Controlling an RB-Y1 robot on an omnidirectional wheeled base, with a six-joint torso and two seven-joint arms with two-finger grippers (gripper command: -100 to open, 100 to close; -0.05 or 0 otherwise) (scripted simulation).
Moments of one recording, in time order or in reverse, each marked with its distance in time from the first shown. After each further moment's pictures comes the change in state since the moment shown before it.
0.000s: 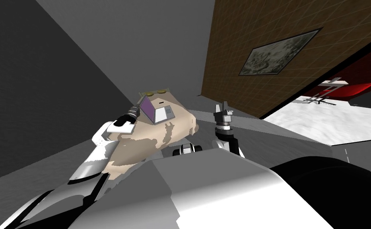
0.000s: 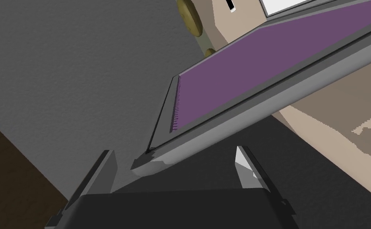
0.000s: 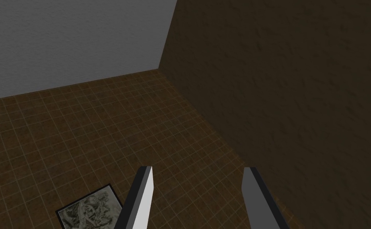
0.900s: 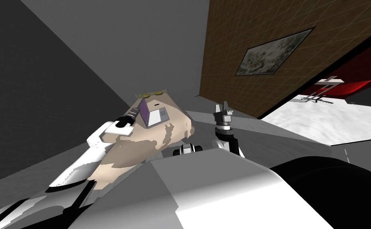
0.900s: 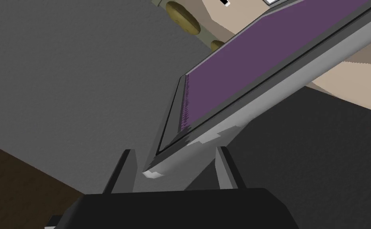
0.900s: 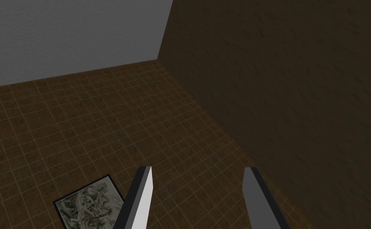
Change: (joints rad) left arm 0.043 0.116 -0.071 -0.026 -0.115 0.054 -0.125; right arm 0.000 0.000 0.000 0.000 0.000 0.000 0.000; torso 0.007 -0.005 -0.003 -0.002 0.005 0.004
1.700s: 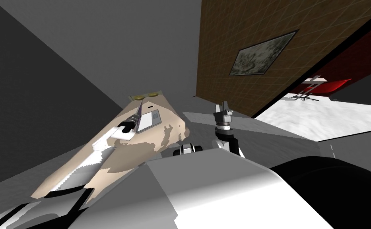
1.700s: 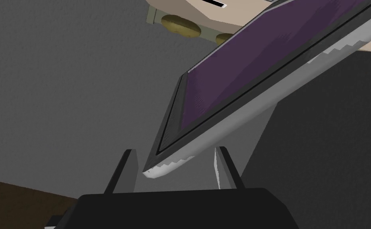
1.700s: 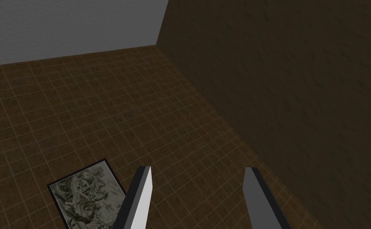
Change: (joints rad) left arm 0.061 -0.007 -0.050 0.103 -0.216 -0.073 -0.137; right arm 0.000 0.000 0.000 0.000 0.000 0.000 0.000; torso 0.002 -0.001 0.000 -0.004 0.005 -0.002
